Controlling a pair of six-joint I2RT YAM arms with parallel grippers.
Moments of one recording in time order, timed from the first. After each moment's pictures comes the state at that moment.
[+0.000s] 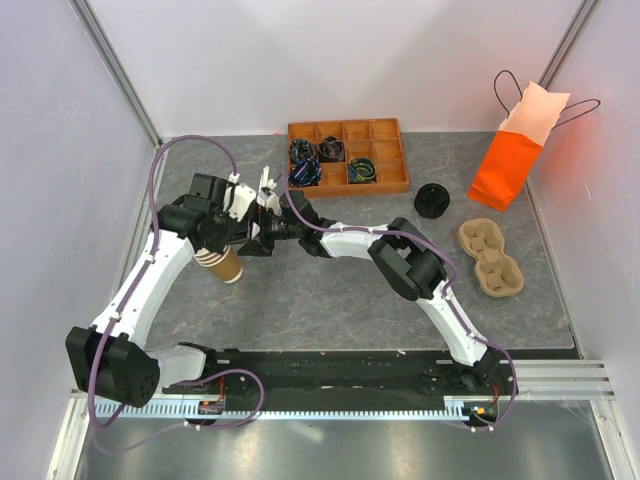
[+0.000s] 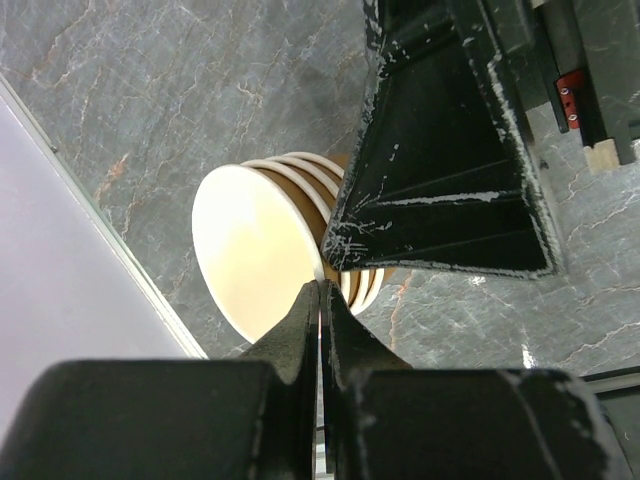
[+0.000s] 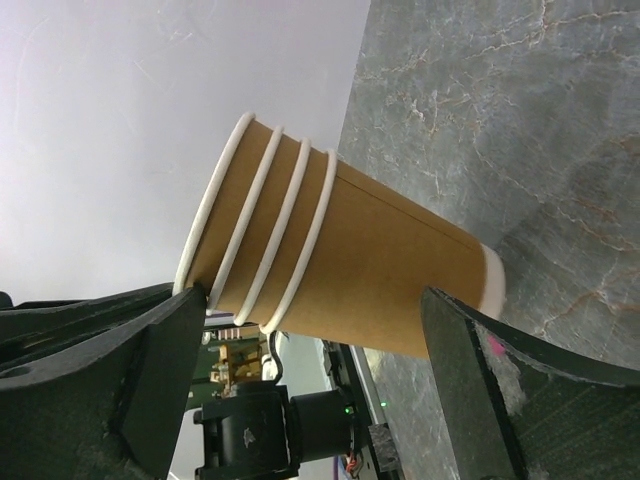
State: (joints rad) left arm -0.25 1.23 1.14 -0.93 -0.15 0.39; right arm 0.87 2.38 1.66 0.48 -0.61 1.21
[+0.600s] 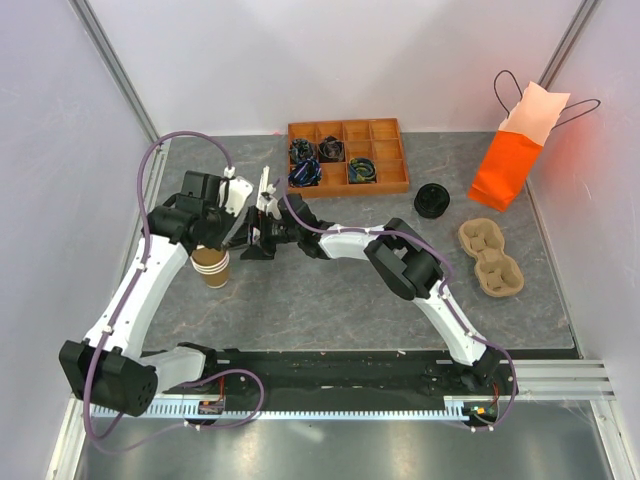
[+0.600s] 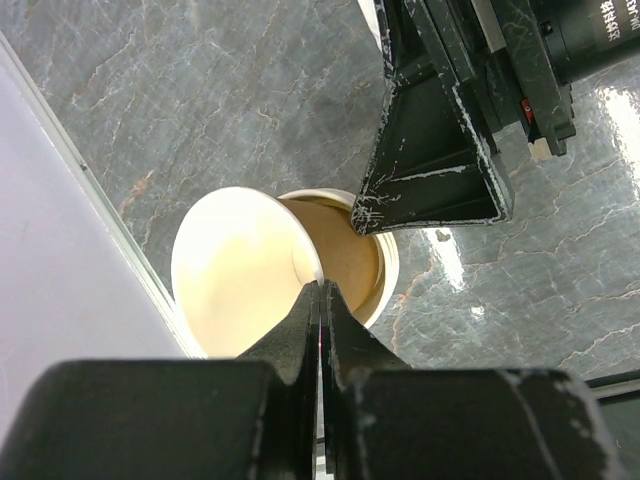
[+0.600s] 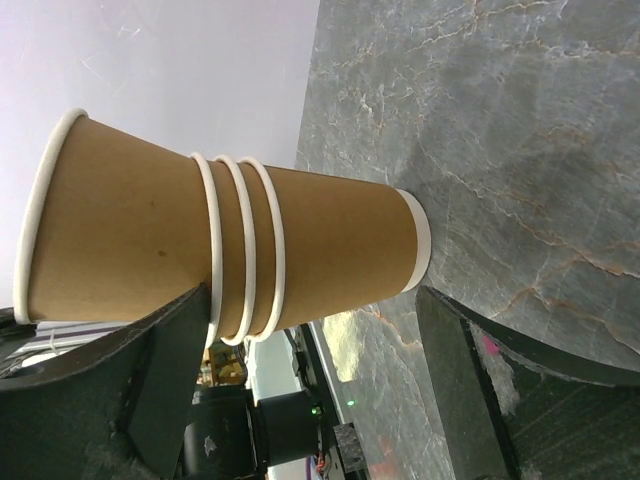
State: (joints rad) left arm -0.25 1.19 1.19 -0.94 -0.13 0.38; right arm 0.87 2.41 1.68 0.43 -0.59 1.15
